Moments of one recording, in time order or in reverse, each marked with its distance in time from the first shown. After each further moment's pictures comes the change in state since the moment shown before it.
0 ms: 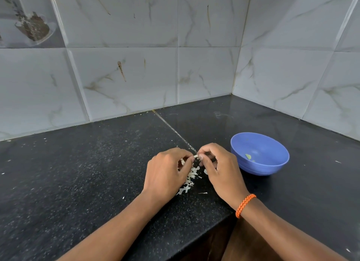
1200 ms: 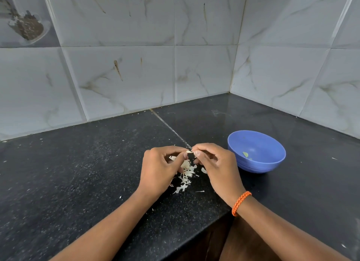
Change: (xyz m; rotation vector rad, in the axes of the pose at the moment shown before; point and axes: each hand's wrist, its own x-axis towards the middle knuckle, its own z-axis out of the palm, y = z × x) left_hand 0.002 0.000 -0.005 -0.498 -0.035 -0.220; right_hand -0.001 -0.001 0.003 0.265 0.055 0.116
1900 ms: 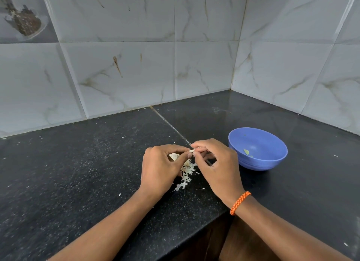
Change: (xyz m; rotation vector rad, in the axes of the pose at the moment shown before) left_hand -0.004 0.003 0.003 0.074 0.033 0.025; right_hand -0.001 -0.004 0.004 -0.209 0.098 -0.226
